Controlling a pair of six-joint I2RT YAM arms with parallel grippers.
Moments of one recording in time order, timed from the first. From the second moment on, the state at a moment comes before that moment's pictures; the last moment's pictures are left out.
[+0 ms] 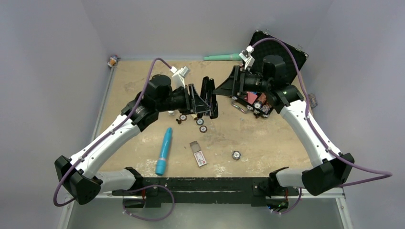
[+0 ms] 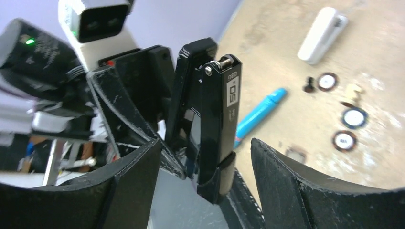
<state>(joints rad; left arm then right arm) -0.66 1.21 1.21 -0.33 0.46 -0.81 0.36 1.31 1.36 -0.34 -0.87 0.69</state>
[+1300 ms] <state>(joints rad) -0.66 1.56 1.38 -0.68 0.24 -0.83 0.42 1.39 1.20 -0.58 -0.62 0.60</state>
